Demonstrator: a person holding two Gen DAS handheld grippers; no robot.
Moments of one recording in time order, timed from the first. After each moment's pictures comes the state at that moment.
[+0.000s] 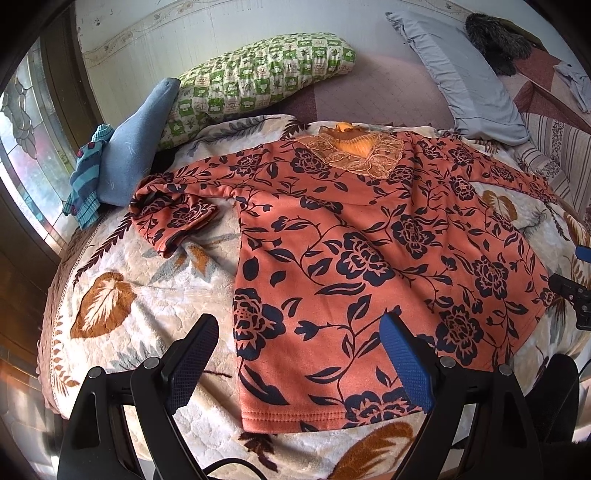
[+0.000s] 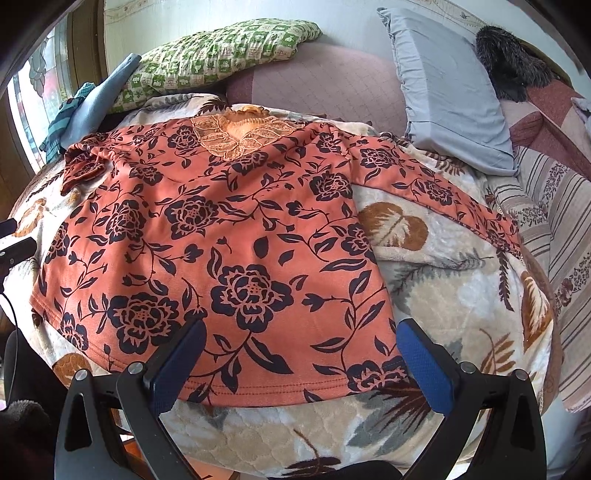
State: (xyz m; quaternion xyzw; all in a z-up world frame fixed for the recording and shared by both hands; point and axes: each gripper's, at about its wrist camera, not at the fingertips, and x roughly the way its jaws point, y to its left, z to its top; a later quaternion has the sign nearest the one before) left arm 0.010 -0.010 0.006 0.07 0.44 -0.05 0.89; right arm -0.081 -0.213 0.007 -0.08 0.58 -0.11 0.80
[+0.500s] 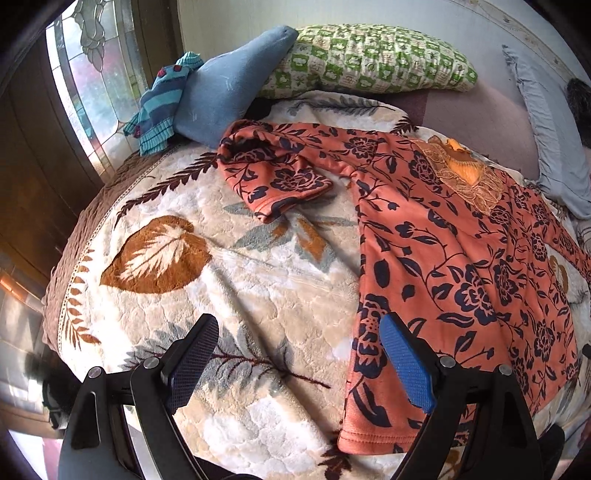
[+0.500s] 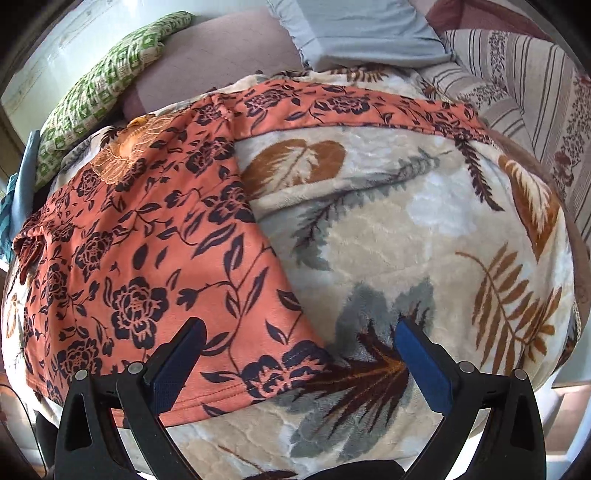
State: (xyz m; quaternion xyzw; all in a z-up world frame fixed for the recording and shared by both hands) left arm 0.059 0.088 -0.019 -0.05 0.49 0.06 0.87; right arm -0.104 -0.349 -0.031 0.09 0.60 -0.22 0.76
